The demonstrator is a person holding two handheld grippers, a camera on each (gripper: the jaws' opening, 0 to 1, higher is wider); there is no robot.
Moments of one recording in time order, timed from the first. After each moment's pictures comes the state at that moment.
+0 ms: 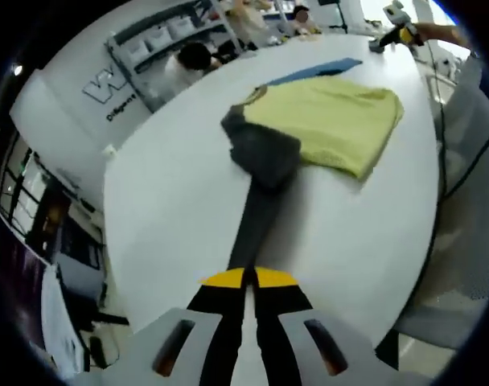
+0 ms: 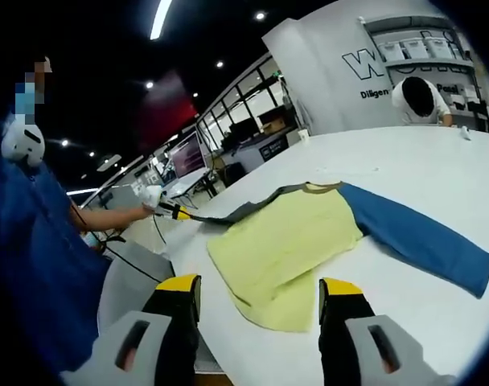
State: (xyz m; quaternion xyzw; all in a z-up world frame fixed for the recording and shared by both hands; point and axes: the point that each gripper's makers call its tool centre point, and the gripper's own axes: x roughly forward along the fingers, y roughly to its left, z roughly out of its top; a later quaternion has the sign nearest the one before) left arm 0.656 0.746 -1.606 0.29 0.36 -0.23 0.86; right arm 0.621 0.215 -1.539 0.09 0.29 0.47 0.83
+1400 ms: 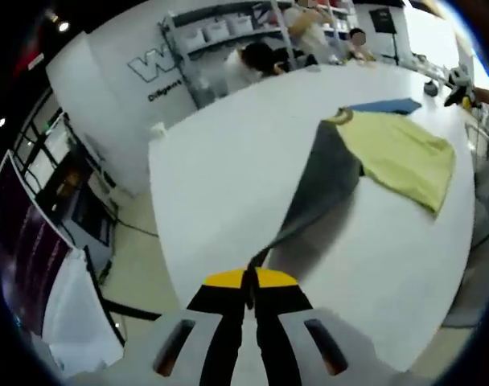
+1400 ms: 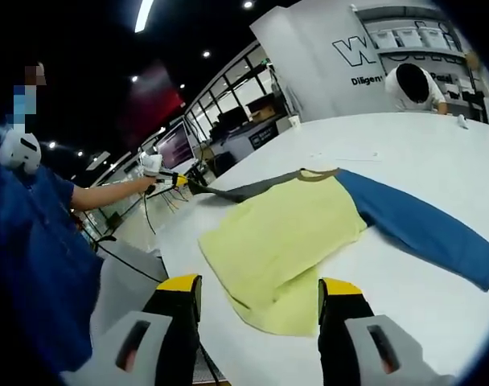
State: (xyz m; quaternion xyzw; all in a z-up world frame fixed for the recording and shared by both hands) left arm 0.730 0.837 -1.575 0.23 0.36 -0.18 0.89; right arm 0.629 0.239 -1.555 0.08 0.33 0.45 0.83
